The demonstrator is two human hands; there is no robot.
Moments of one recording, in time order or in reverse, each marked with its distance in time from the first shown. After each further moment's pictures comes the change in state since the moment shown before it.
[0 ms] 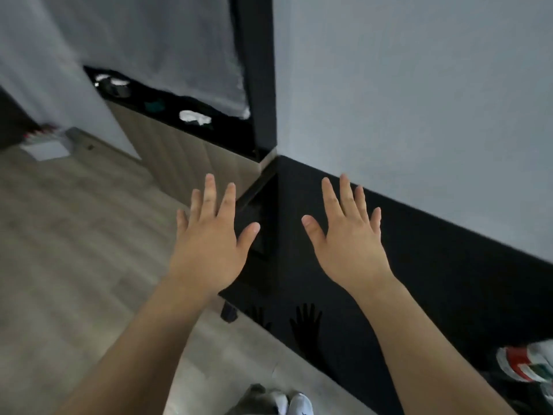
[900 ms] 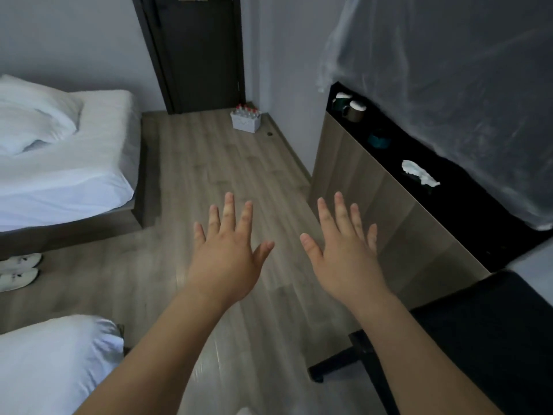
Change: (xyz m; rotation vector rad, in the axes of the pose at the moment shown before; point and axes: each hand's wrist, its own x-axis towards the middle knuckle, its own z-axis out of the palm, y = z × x) left_hand -0.031 -0.426 -0.069 -0.034 0.096 -0.620; right_hand 0.118 -0.456 0.174 -0.003 -0.243 -0.651
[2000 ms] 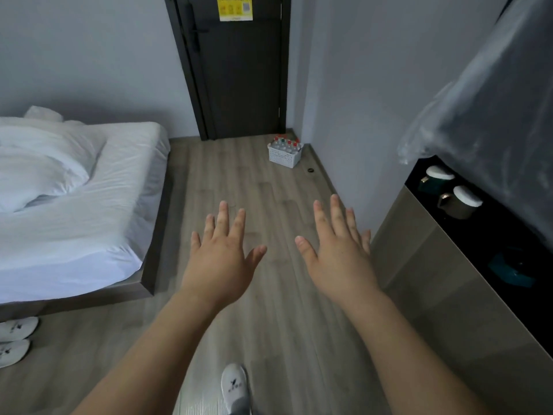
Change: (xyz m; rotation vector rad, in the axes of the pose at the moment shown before) left_hand 0.533 -0.160 -0.044 -0.037 0.016 -0.176; right_hand 0.581 -0.090 0.051 0.054 -0.049 -0.120
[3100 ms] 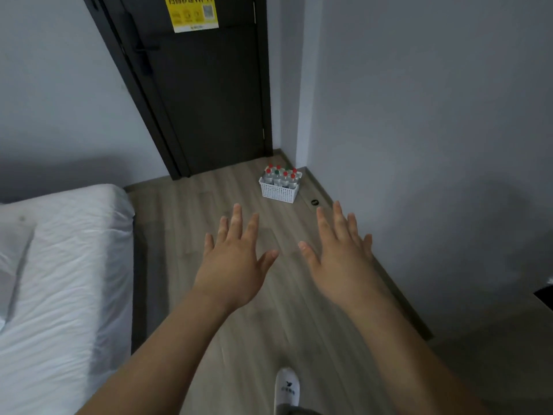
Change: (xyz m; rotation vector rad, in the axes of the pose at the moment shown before) left_hand 0.598 -0.126 -0.037 0.055 -0.084 0.222; right_hand 0.570 -0.078 0.078 -0.007 -0.013 0.196
